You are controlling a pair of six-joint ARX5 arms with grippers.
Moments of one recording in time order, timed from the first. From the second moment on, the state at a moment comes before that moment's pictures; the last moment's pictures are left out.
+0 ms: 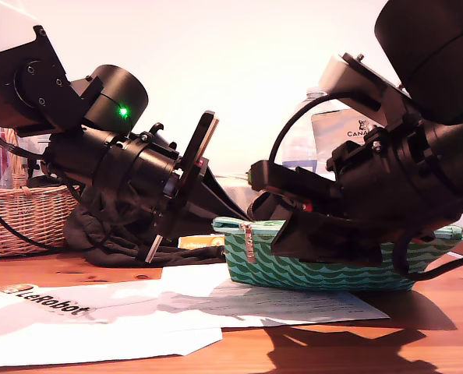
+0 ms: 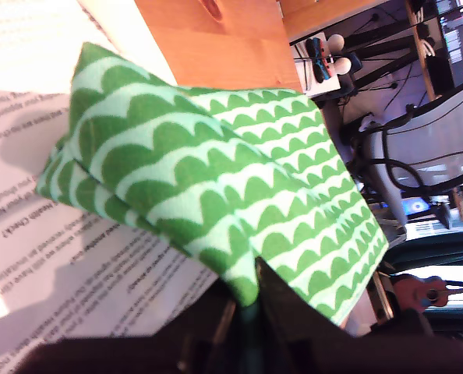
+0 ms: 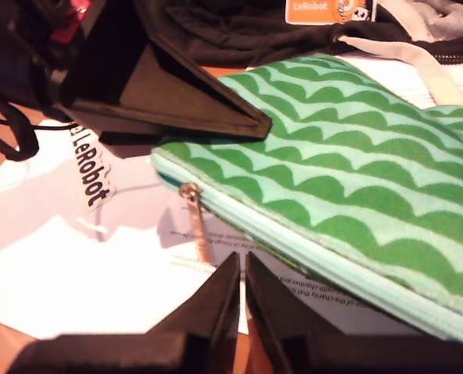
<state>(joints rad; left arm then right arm) -0.51 1.86 0.92 0.32 0.77 -0.71 0.84 1.50 0.31 0.78 0.16 0.37</state>
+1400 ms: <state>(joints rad) -0.50 1.86 0.92 0.33 0.85 -0.78 0.78 1.50 0.45 0.60 0.01 0.38</state>
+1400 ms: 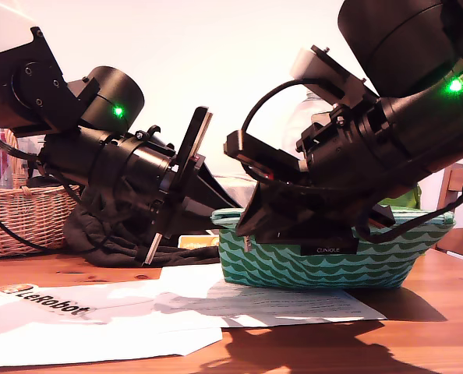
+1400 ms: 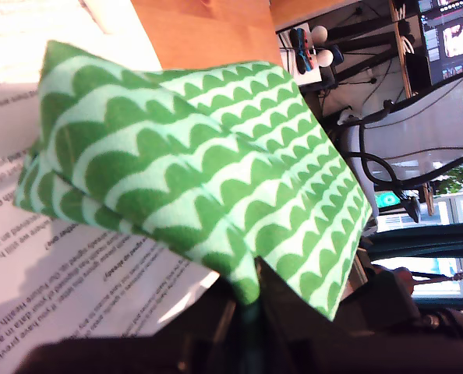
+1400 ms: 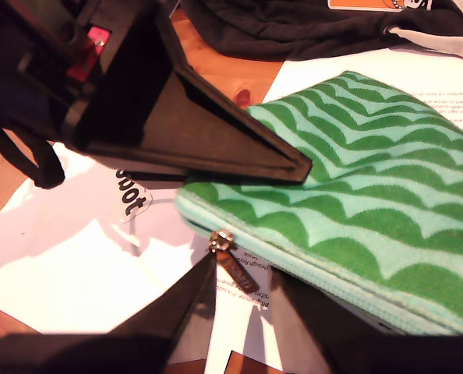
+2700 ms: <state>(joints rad) -0.50 1.86 0.92 0.34 0.87 -0.80 0.79 1.50 0.45 0.60 0.06 0.39</state>
